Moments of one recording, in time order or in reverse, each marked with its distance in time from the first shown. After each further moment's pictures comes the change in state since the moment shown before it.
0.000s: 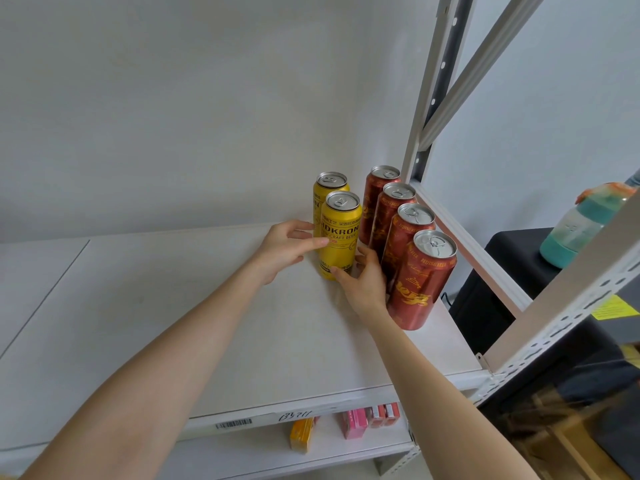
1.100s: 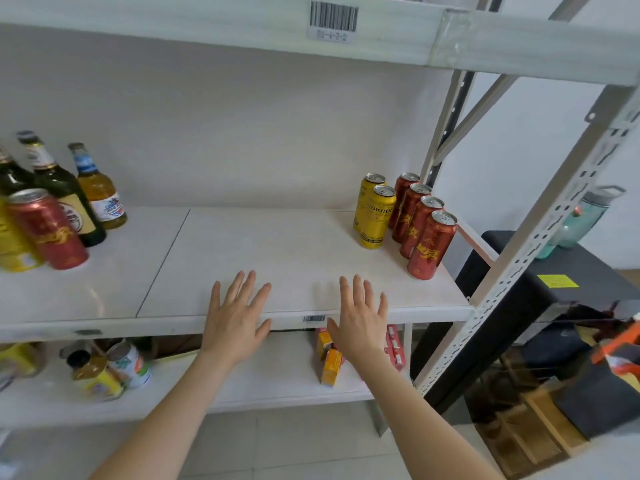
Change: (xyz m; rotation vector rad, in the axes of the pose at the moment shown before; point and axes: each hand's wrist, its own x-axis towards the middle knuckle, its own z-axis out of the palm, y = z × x) left_hand -0.304 -0.098 -0.134 1.341 0.241 0.307; right_hand -0.255 -0.052 0.030 -1.158 -0.130 -0.343
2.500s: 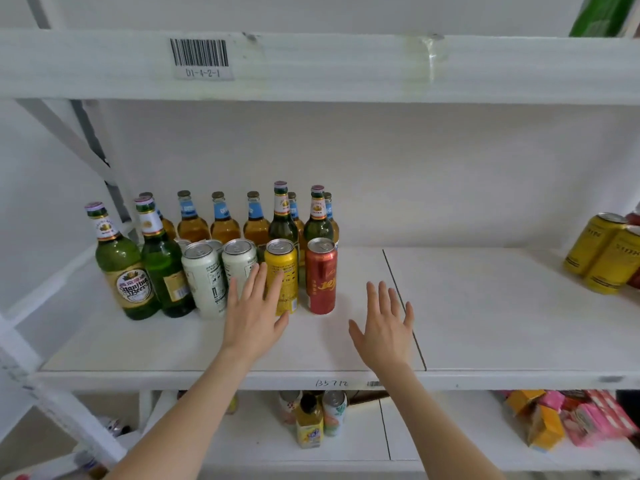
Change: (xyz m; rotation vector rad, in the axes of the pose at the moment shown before) left_hand -0.051 -0.497 -0.045 0.110 0.197 -0.115; right_hand 0.064 -0.490 0.045 0.071 0.154 0.001
